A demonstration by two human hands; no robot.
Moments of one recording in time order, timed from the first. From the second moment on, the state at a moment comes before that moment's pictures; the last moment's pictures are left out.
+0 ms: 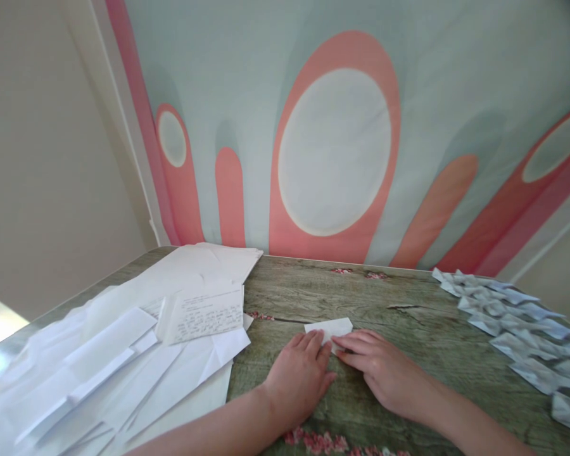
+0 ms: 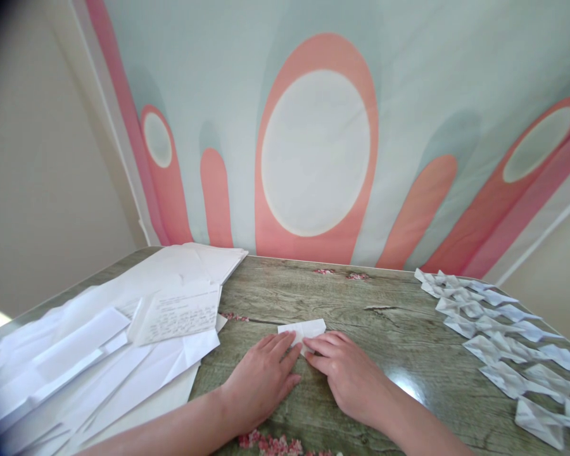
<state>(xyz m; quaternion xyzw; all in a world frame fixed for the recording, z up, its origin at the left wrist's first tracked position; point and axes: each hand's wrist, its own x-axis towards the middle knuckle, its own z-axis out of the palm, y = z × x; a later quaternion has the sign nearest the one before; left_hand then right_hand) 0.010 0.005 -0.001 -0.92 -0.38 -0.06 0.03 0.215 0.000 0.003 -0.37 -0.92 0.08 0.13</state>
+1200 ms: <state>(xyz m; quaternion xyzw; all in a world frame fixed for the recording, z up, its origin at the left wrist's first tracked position) 0.004 0.011 -0.003 -0.93 -0.36 -0.09 0.02 0.214 0.002 0.009 -0.37 -0.91 0.13 0.13</state>
